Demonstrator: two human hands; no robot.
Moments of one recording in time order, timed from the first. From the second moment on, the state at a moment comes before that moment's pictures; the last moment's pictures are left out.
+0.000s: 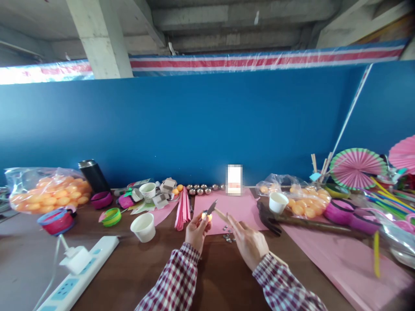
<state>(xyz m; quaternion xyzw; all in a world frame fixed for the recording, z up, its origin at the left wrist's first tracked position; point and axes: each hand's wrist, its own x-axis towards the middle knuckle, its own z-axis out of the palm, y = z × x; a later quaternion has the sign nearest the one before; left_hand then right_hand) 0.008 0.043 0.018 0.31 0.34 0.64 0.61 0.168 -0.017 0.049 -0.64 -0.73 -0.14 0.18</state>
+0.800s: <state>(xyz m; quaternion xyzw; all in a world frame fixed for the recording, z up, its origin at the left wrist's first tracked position) 0.007 0.041 0.021 0.26 0.27 0.64 0.67 0.167 -0.017 0.047 -0.64 -0.73 -0.14 0.16</state>
